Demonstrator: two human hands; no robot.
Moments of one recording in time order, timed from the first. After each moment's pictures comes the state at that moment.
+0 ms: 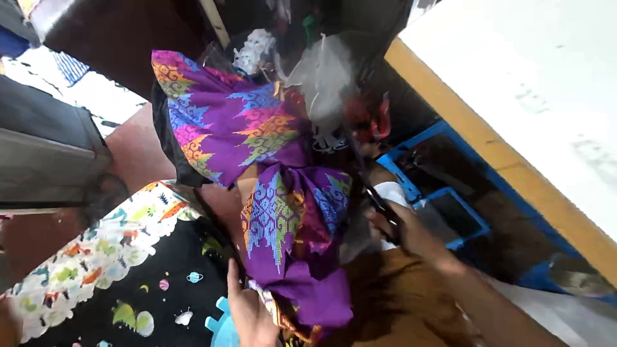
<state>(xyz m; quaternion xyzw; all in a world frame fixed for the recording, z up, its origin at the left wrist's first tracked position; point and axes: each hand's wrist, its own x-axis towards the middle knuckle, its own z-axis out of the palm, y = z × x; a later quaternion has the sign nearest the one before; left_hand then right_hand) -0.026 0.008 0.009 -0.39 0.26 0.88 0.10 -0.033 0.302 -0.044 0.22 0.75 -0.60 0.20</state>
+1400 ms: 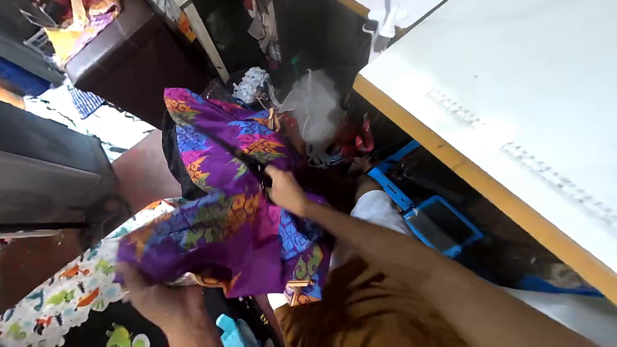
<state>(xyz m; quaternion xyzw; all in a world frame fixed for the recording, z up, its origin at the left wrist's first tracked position) -0.096 -0.061 0.051 -0.17 0.56 0.77 -0.25 -0.177 0.156 -0.027 0.02 0.85 -0.52 0.11</state>
